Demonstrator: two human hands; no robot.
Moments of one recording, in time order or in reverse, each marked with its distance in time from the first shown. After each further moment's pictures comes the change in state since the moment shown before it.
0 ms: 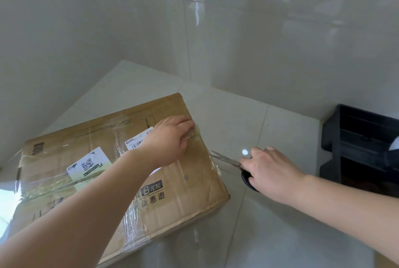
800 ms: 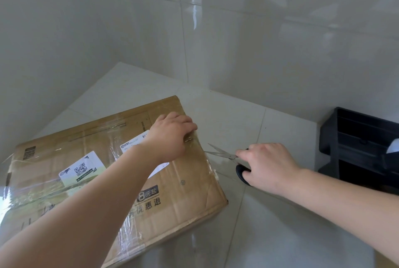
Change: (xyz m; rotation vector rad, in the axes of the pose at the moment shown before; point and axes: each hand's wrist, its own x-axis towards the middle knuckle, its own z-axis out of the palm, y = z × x) left_hand 0.024 0.004 -0.001 0.188 -0.081 0.021; right_hand 0.015 0.012 0.013 0.085 0.201 0.139
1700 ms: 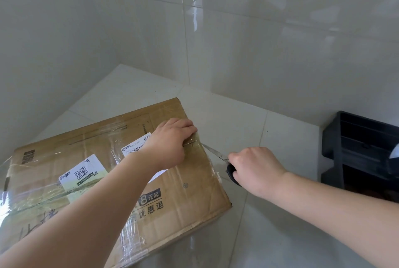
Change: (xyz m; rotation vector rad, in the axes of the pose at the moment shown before) left_hand -0.003 -0.010 0.010 -0.142 0.026 0.002; right_hand 0.022 -0.025 -0.010 -0.036 -0.131 -0.046
